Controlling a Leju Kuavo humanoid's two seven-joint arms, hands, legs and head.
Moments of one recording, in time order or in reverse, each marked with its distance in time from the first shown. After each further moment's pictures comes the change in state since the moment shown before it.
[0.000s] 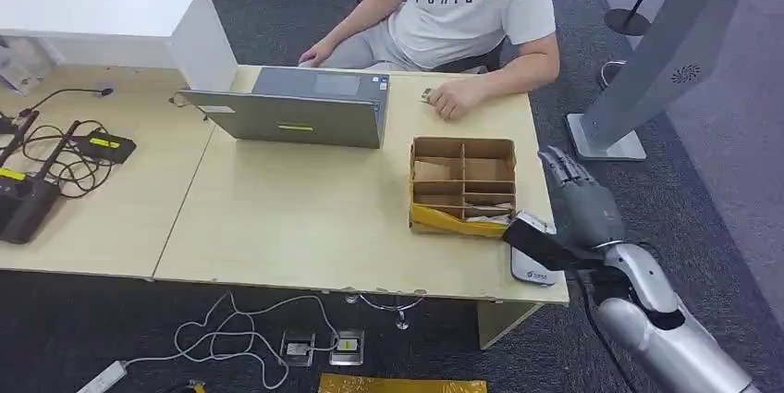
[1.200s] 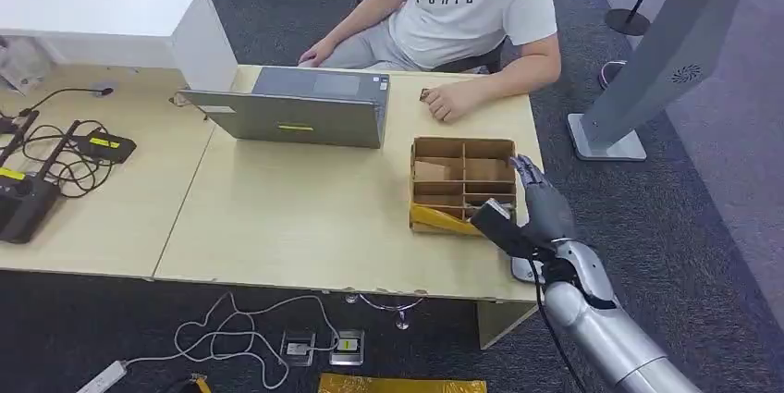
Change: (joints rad) left arm -0.021 -0.006 0.000 0.000 -0.011 0.012 0.043; right arm -0.089 0.252 0.014 0.380 -0.050 -0.116 -0.094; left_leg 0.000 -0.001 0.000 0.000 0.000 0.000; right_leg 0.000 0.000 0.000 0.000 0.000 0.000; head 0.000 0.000
